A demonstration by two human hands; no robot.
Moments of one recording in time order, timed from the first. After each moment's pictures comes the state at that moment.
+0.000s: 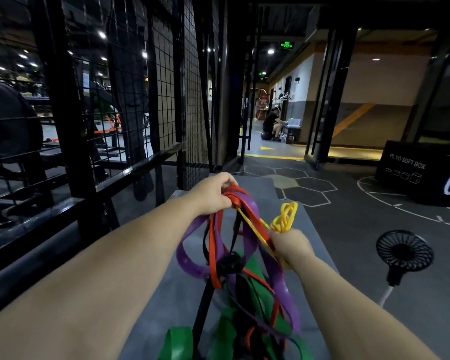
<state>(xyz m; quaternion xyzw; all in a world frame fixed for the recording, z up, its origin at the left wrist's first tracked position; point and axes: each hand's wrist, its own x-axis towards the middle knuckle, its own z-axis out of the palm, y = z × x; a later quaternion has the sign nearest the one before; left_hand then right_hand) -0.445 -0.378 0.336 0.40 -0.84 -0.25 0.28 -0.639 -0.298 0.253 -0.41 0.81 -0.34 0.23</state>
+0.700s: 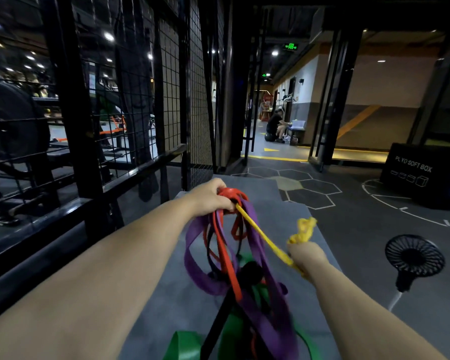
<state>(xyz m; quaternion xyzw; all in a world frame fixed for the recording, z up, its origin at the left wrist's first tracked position) -0.425 -0.382 0.334 0.47 -0.79 -0.31 0.25 -0.659 -0.297 0.236 -0.36 0.84 -0.33 0.26</state>
